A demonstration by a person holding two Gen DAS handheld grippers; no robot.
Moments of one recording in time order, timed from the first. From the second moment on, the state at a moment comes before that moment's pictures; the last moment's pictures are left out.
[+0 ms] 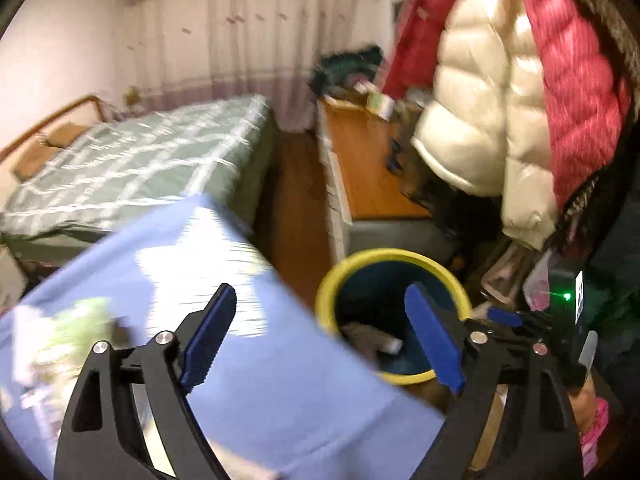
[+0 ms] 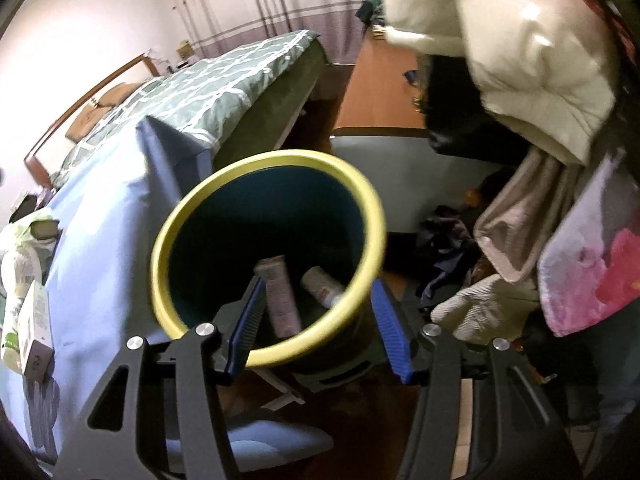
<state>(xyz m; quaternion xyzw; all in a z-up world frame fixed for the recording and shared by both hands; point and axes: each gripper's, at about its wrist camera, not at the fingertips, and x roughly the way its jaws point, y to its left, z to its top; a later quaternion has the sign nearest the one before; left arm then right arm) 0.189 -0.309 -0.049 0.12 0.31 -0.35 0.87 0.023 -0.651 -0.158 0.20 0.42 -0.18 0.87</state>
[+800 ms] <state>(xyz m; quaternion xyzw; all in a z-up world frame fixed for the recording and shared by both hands) 0.251 0.056 -0.103 -0.02 0.27 -0.05 0.96 0.175 -0.391 -0.062 0.07 0.38 0.08 0.92</state>
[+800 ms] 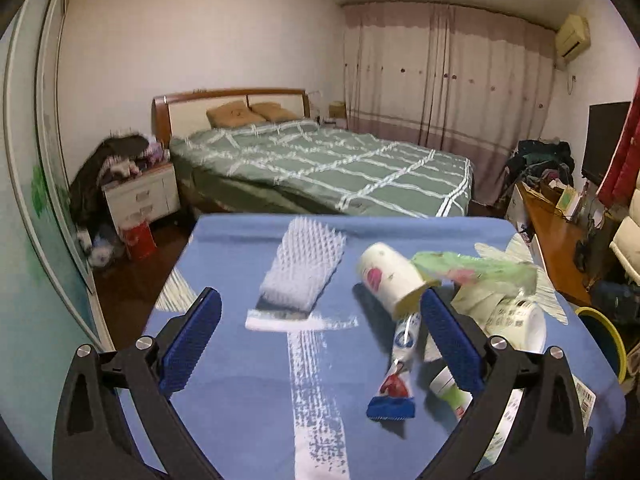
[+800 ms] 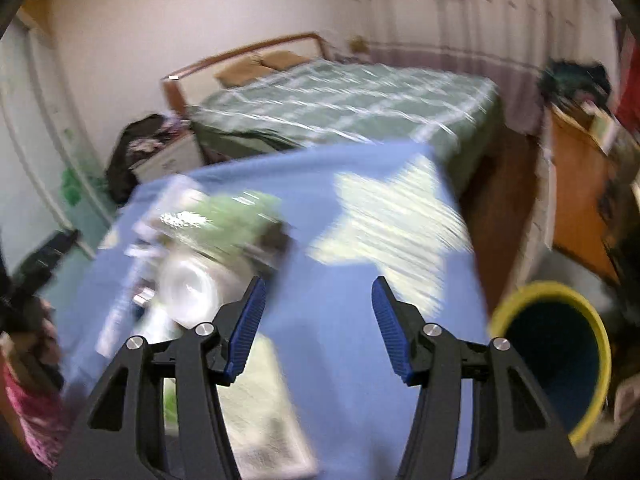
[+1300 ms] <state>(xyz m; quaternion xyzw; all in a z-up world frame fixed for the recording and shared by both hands) 0.246 0.087 -0.106 -0.08 0.27 -0.03 0.96 0.246 -0.223 -0.069 -0.20 0.34 0.12 0.91</state>
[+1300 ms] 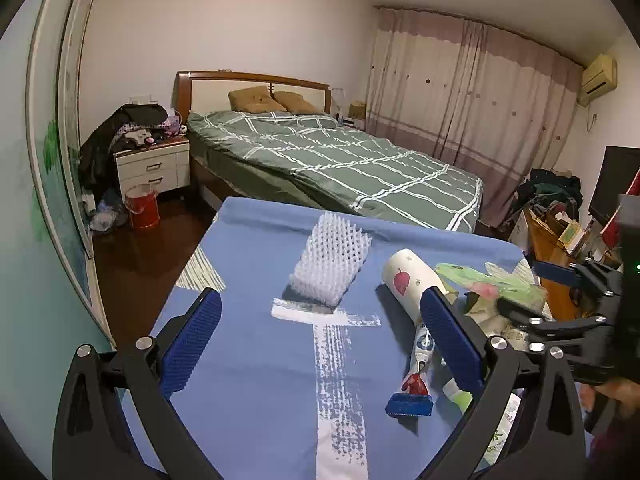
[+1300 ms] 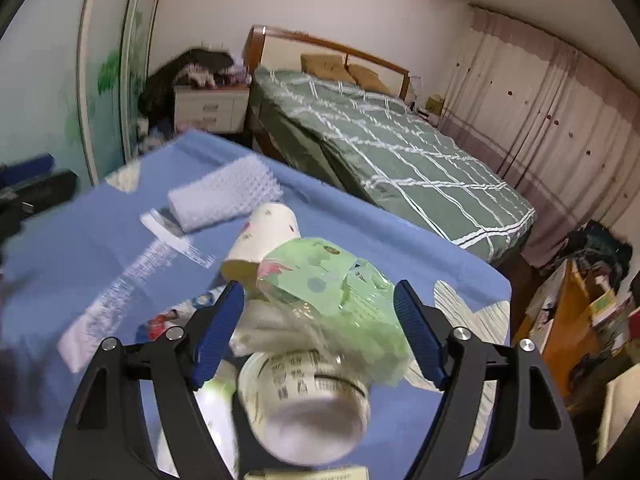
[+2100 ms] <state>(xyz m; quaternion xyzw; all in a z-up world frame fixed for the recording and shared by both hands) 0.247 0.056 -0.114 -0.04 0.28 -0.06 0.96 0.252 -0.297 -0.037 -0.02 0.35 0.14 0.93</state>
